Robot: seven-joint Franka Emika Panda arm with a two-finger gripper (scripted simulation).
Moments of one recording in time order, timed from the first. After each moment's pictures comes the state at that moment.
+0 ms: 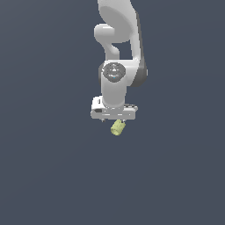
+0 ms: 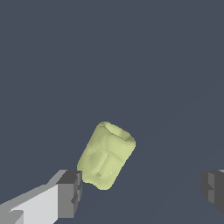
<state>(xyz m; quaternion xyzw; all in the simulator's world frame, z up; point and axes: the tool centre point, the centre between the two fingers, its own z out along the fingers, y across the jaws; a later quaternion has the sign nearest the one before) -0.021 0.003 0.135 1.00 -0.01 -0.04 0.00</state>
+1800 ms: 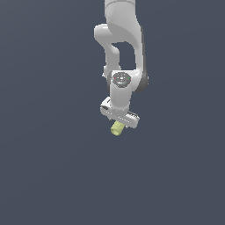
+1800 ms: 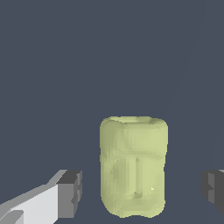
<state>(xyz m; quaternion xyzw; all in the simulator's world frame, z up) -0.044 0.032 0.078 0.97 -0.25 0.00 0.00</state>
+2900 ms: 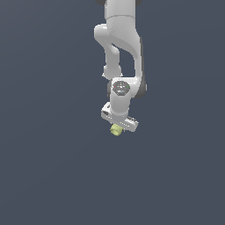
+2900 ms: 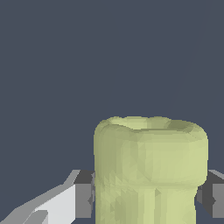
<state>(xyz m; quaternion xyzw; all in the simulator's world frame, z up) -0.045 0.033 0.039 0.97 -0.25 0.00 0.00</state>
